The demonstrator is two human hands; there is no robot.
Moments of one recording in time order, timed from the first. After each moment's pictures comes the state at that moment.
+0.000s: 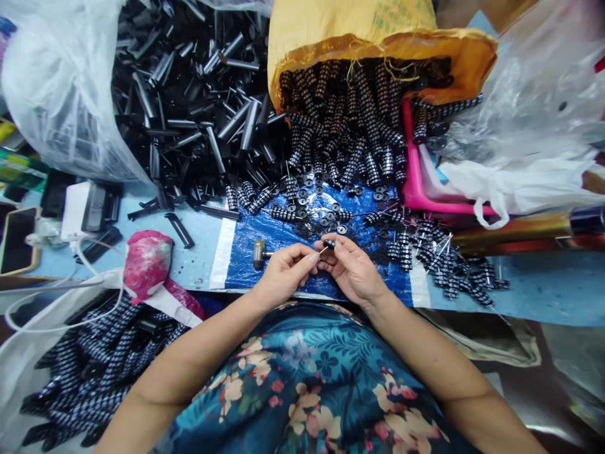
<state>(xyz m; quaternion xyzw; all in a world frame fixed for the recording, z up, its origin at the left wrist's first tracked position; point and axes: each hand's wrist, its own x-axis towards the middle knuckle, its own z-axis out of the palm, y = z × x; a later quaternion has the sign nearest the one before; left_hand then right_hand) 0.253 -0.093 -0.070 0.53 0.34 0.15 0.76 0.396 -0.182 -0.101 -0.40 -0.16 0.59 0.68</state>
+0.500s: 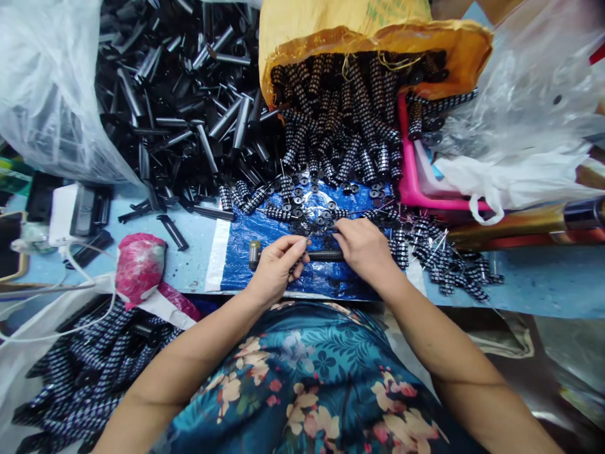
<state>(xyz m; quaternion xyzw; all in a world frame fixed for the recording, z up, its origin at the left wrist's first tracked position) 0.258 -0.090 -0.077 0.43 0.38 0.20 0.79 0.456 -0.176 -0.106 -0.71 -0.63 0.08 0.30</state>
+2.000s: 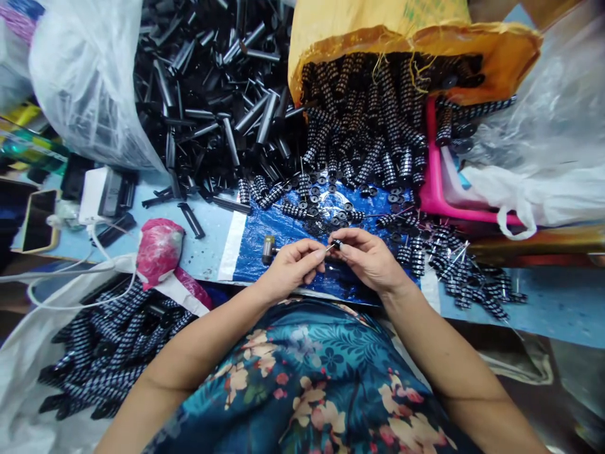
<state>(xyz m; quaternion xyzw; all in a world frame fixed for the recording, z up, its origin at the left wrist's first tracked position) 0.247 -0.089 -0.074 0.47 0.33 0.14 0.81 0.420 -0.168 -0.096 -0.46 -0.27 0.58 0.62</state>
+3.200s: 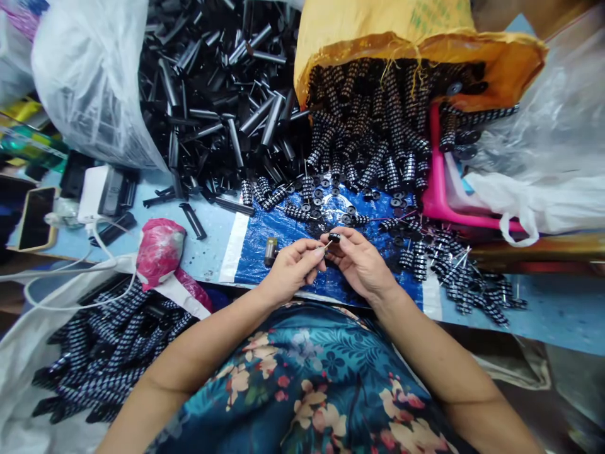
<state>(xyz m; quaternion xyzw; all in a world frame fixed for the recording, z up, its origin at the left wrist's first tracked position) 0.247 -0.089 -0.077 0.42 0.34 0.18 0.82 0.397 -0.159 -0.100 -0.44 -0.18 0.59 0.65</state>
